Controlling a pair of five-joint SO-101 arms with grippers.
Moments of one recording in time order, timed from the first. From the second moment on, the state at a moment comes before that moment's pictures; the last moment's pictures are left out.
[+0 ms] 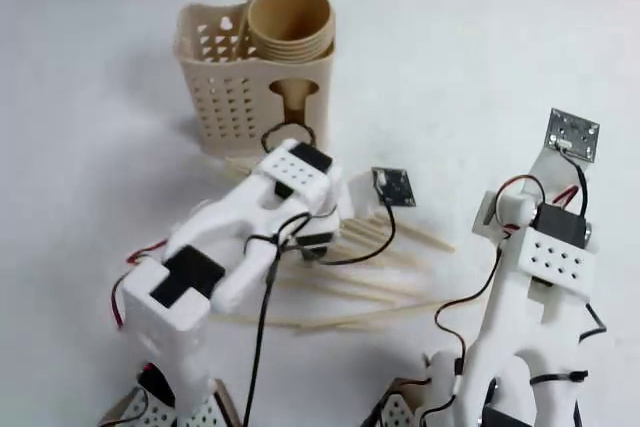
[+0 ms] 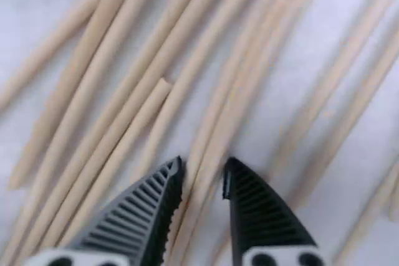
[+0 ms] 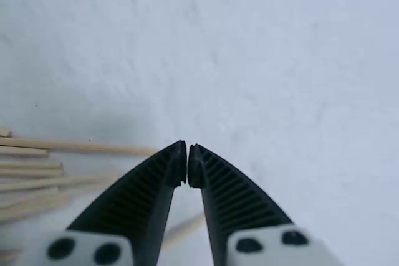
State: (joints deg) left arm 27.6 22.5 11.1 68.5 -45.7; right arm 19.1 -34.4 44.8 63.8 2.0
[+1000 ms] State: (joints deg) left arm 30.4 -7.3 10.6 85.1 -37.5; right arm 19.4 -34.4 44.8 63.8 2.0
